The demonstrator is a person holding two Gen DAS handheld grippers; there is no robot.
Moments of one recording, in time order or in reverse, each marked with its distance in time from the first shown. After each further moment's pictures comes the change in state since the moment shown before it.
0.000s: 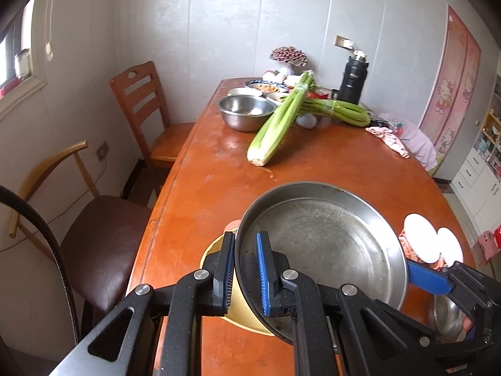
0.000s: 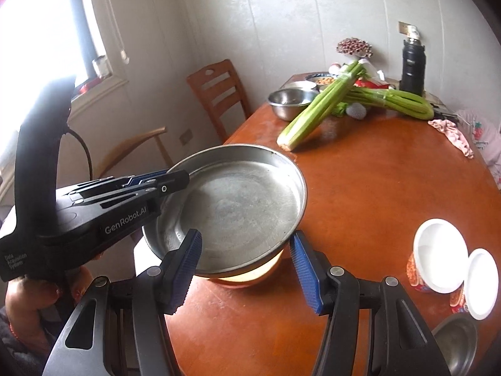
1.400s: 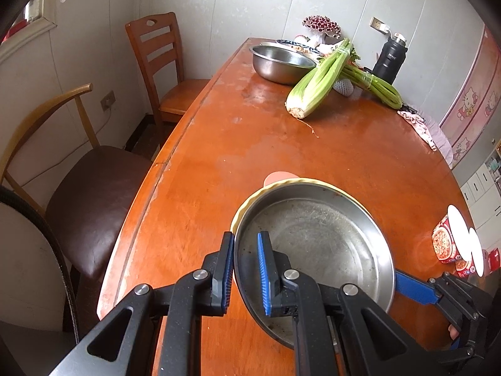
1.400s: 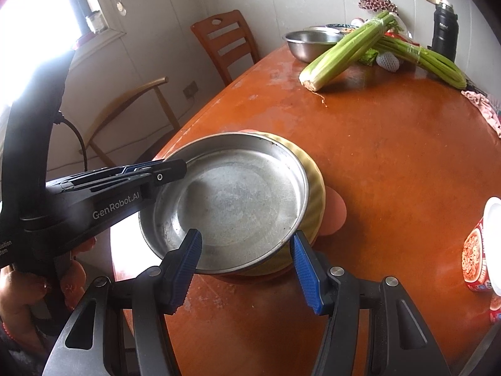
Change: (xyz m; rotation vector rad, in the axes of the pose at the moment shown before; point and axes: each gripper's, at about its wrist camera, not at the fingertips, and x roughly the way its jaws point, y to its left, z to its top) left arm 0.080 0.046 -0.035 -0.122 0.145 0.003; right arm 0.104 -0.005 -0.021 -0.015 0.190 0.026
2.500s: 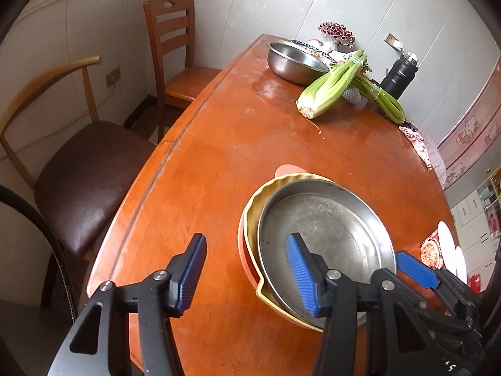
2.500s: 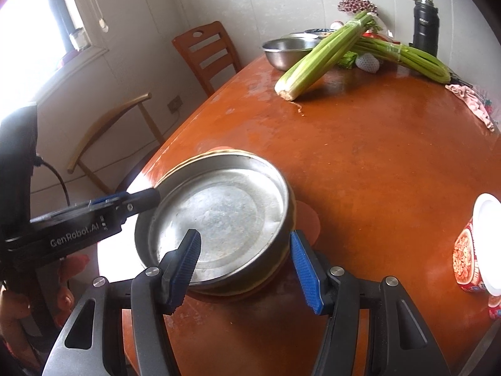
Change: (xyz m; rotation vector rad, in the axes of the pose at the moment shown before) left arm 0.001 0.024 -0.010 -0.135 0.030 -0.073; right arm -0.009 -0.017 0.004 0.065 -0.063 -0.052
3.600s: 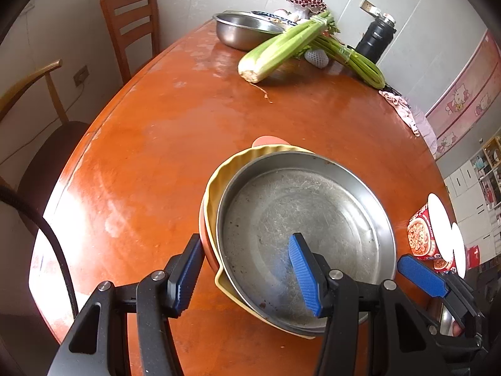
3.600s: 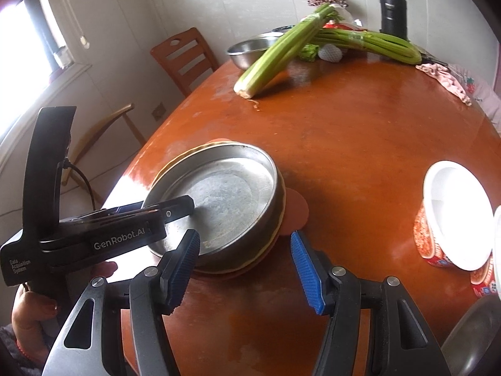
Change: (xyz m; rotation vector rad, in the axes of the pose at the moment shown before) left arm 0.034 -0.078 -0.012 0.107 0.094 -0.024; right arm -0.032 -0.048 -0.020 0.079 0.014 -0.026
